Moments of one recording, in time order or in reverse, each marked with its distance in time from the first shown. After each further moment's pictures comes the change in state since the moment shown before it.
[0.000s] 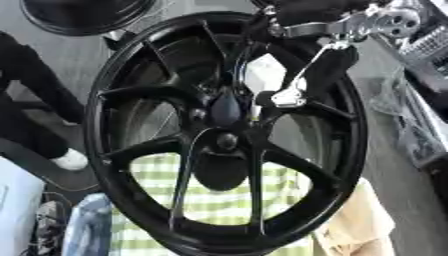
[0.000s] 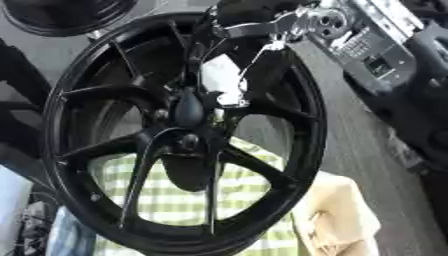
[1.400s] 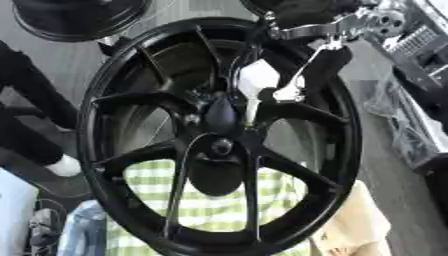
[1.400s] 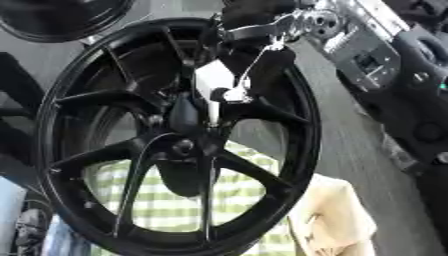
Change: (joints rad) left arm -0.004 0.000 -0.006 0.000 0.000 0.003 -0.014; right arm 0.006 -0.002 -0.028 0.075 -0.027 -0.048 0.023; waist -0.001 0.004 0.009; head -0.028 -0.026
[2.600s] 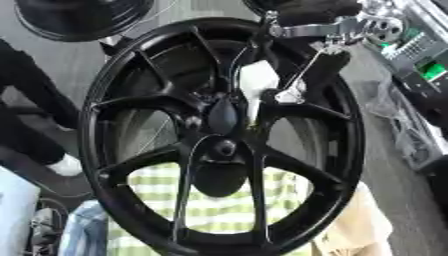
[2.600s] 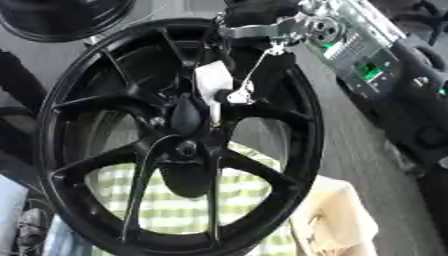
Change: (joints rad) left arm -0.004 0.000 -0.001 0.000 0.000 0.000 -0.005; right arm 0.010 0.000 0.001 0.013 -0.095 0.068 -0.081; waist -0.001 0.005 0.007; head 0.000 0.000
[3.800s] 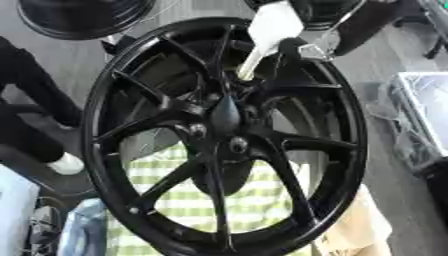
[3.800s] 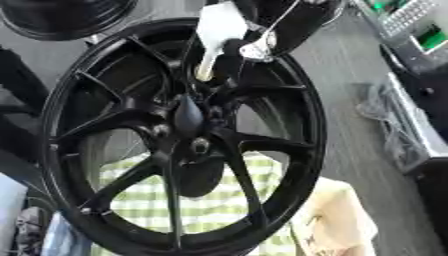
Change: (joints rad) left arm 0.000 0.000 0.003 0.000 0.001 -0.001 0.021; right arm 0.036 -0.116 -0.197 -0.134 -0.240 0.168 -0.144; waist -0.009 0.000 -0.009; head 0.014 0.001
